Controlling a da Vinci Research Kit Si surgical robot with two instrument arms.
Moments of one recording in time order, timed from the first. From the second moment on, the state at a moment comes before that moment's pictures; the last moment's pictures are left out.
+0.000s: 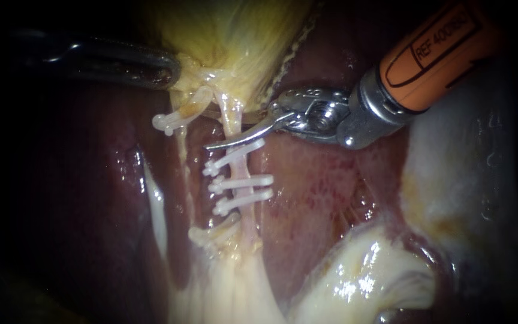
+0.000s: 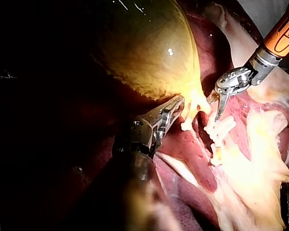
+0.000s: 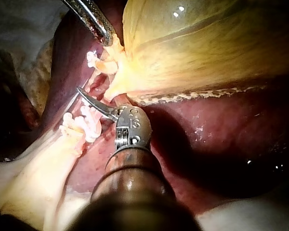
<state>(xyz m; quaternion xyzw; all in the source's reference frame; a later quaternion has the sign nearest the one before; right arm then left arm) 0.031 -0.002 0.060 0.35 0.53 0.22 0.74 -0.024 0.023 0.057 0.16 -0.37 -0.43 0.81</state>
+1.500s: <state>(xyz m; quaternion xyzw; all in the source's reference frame) 0.030 -0.009 0.063 0.43 0.47 0.21 0.74 -0.024 0.023 0.057 0.16 -0.37 -0.43 0.81</state>
